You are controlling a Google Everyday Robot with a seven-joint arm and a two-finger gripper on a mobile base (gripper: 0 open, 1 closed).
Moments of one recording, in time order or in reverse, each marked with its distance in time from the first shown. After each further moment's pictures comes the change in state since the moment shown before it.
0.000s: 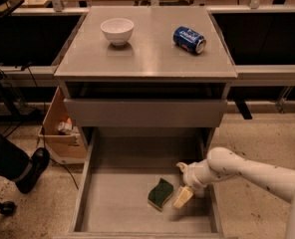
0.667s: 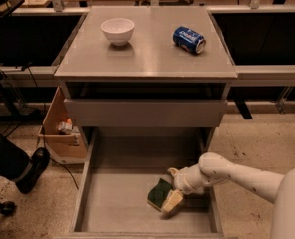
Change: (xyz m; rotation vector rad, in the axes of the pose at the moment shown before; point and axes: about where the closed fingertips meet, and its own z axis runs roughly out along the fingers) arm -0.010 0.008 0.049 -0.062 -0.079 0.056
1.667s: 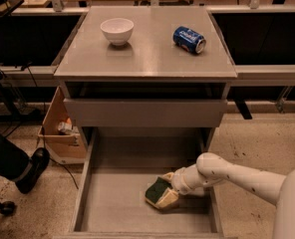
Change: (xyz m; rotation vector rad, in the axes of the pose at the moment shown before) arm -0.013 0.008 0.006 -0.011 -0.027 0.011
